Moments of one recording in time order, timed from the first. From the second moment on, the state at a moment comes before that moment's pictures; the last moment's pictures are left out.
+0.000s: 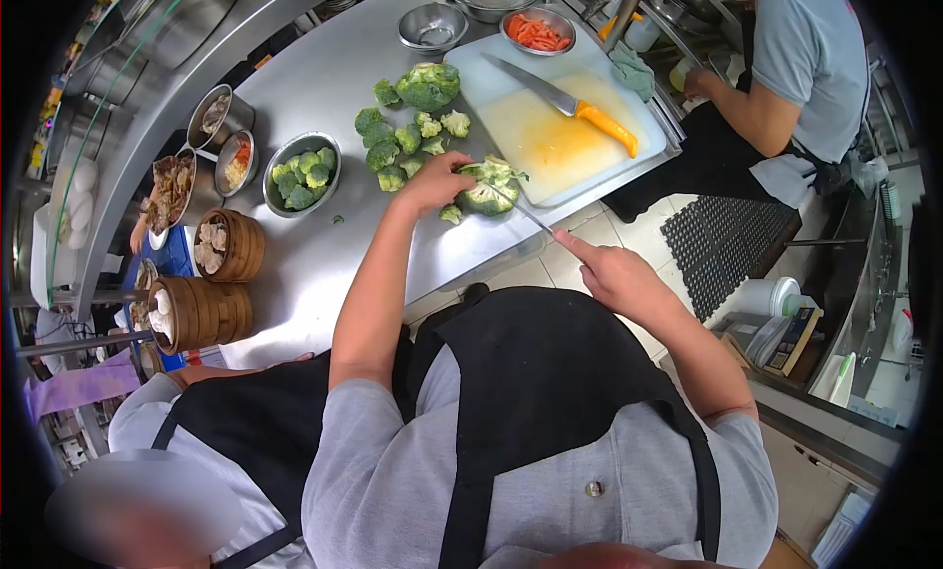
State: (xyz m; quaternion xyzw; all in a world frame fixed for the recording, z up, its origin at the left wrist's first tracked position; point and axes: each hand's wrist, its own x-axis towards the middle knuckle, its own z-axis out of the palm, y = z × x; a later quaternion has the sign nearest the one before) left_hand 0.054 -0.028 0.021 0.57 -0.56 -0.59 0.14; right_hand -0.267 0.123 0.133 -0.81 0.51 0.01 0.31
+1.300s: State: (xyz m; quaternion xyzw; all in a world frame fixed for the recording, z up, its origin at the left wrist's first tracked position) left_hand -0.013 0.051 0.011 0.62 -0.59 -0.27 0.45; right_hand -0.223 0.088 0.099 -0.72 0.52 -0.15 0.43
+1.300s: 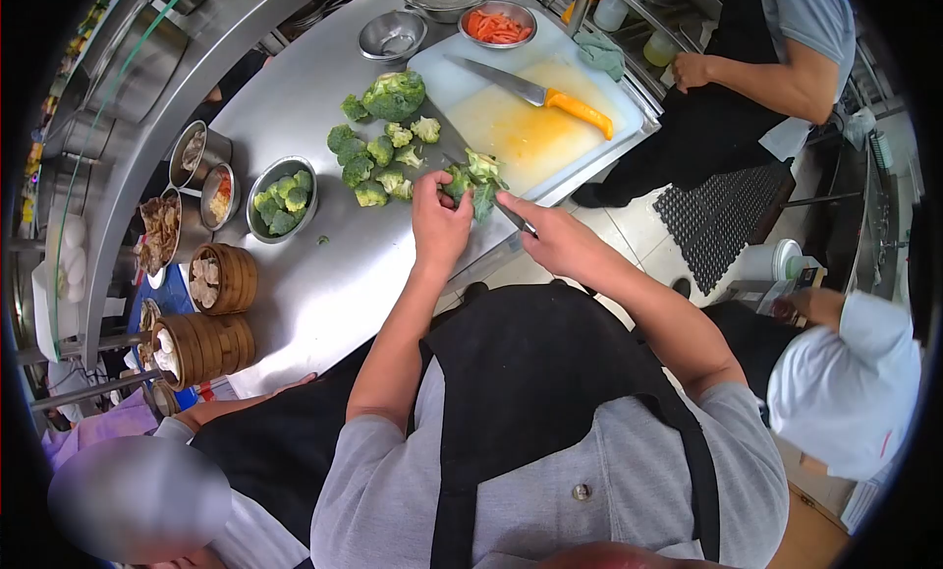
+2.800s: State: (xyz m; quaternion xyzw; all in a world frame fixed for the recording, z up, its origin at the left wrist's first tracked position) left_hand 0.048 0.004 0.039 0.62 -0.65 -0.30 0.32; right_hand -0.259 0.109 0.091 -0.76 0.52 -0.10 0.39
